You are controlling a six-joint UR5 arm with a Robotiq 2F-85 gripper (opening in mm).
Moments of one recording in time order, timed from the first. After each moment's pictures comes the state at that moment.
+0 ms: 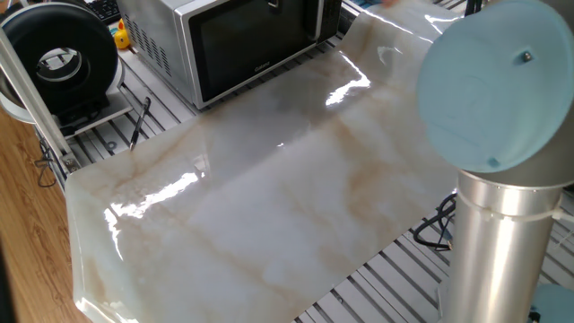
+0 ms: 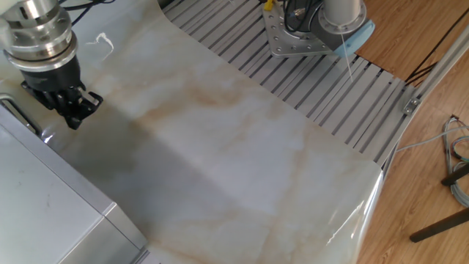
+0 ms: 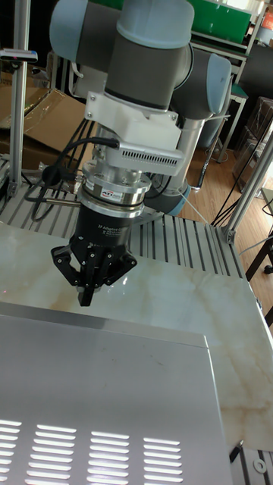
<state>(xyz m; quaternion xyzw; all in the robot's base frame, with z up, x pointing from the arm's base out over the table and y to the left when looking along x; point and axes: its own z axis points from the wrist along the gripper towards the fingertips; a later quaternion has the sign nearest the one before) 0.701 -0.074 0.228 -0.16 0.98 -0.03 0.07</state>
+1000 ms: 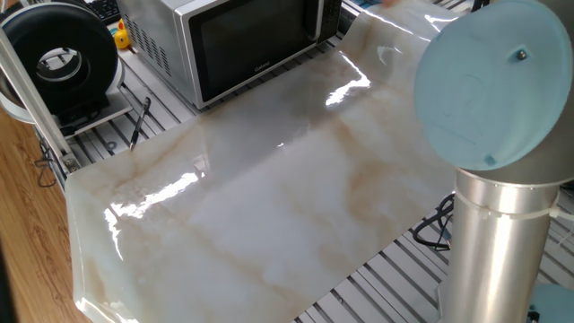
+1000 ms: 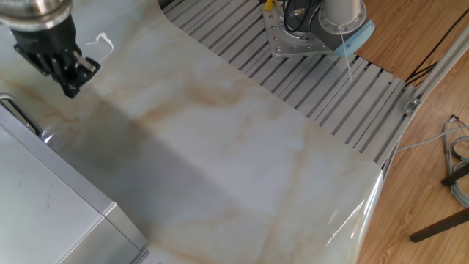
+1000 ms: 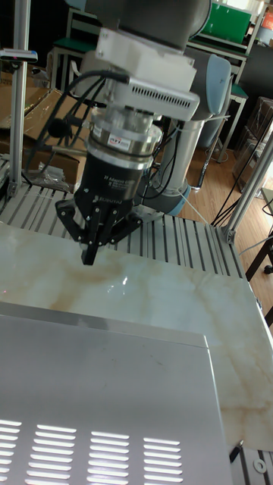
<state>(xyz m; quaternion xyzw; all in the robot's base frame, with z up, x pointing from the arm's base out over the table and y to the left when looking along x) 0.666 -0.082 0.293 -0.14 0.99 -0.04 0.04</state>
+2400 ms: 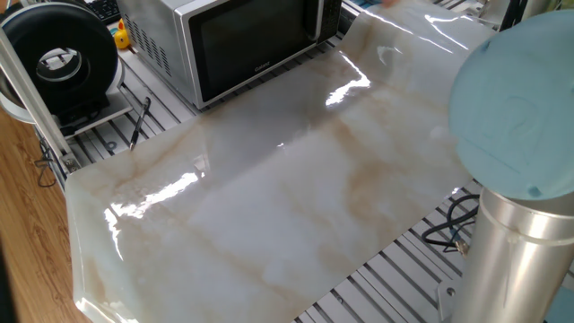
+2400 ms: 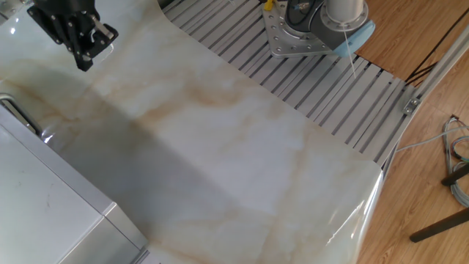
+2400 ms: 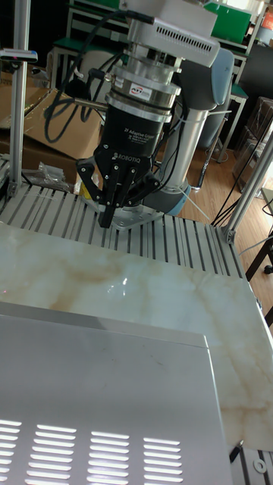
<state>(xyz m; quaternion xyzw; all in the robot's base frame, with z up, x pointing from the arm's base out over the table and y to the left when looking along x) 0.627 -0.069 0.333 -0.13 0.99 -0.04 0.06</state>
